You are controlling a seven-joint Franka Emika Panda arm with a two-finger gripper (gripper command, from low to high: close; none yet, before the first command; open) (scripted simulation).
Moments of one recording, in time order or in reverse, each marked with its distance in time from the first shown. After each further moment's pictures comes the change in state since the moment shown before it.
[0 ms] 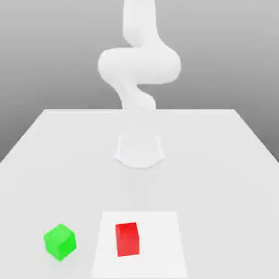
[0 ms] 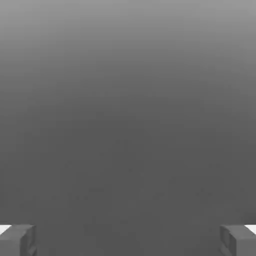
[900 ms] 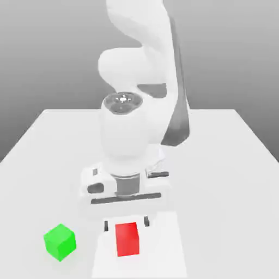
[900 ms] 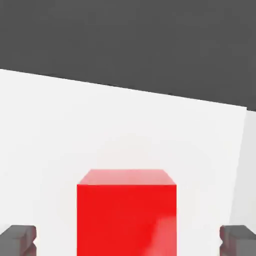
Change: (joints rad) arm -0.004 0.984 -0.043 -0.296 0.063 0.561 -0.258
